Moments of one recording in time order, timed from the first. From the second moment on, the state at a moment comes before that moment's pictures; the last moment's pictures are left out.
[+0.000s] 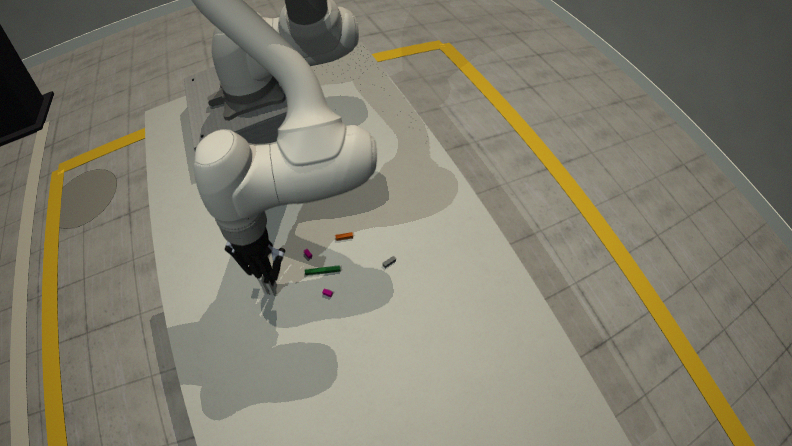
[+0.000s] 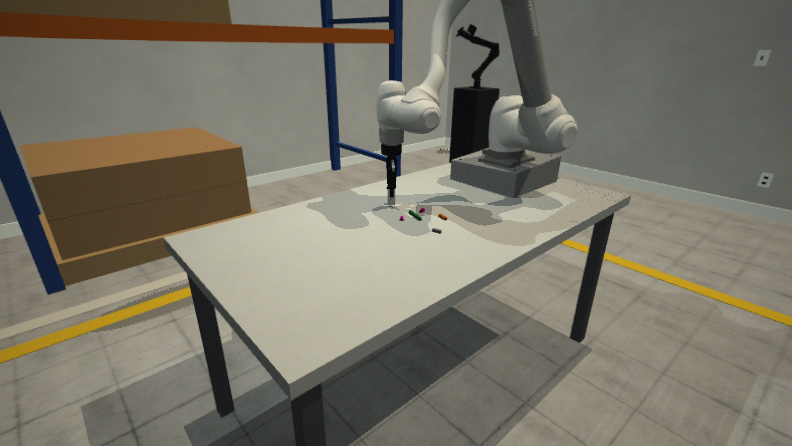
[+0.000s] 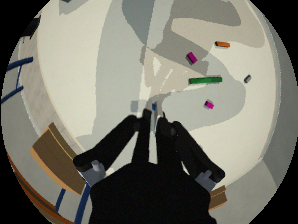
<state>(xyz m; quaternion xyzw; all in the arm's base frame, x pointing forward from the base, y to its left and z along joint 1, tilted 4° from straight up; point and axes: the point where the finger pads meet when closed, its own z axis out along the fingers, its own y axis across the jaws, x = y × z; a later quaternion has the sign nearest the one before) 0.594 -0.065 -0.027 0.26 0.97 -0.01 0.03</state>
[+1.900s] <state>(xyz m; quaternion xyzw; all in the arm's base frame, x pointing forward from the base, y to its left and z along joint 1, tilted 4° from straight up) 0.595 -0.065 -0.039 0.26 0.97 -0.01 0.03</state>
